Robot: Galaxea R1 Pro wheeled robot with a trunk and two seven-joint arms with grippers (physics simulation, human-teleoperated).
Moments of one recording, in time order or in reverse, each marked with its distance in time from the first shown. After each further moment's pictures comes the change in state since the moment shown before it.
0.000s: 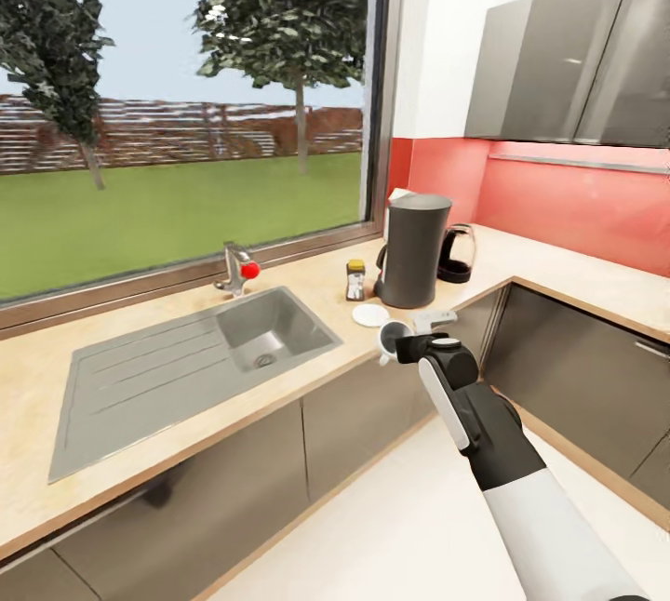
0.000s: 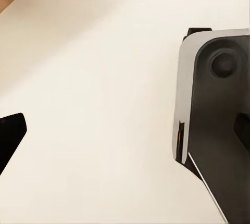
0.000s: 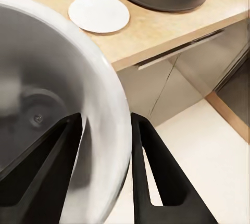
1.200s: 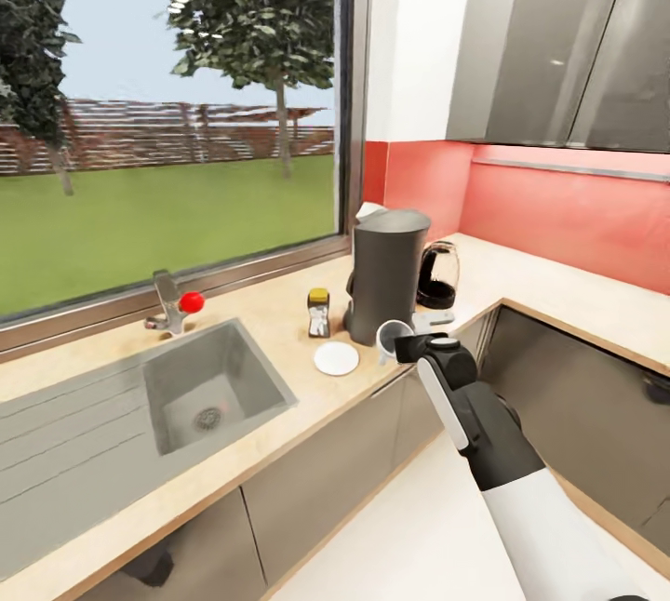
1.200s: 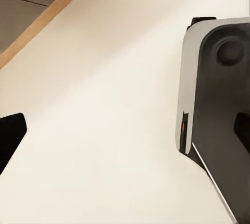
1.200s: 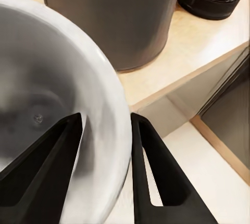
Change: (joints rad) left arm 0.003 0.003 -0.005 0.018 -0.002 0.012 0.001; right arm 0.000 0.003 0.003 -0.002 -0.001 0.000 -0.004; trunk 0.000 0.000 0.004
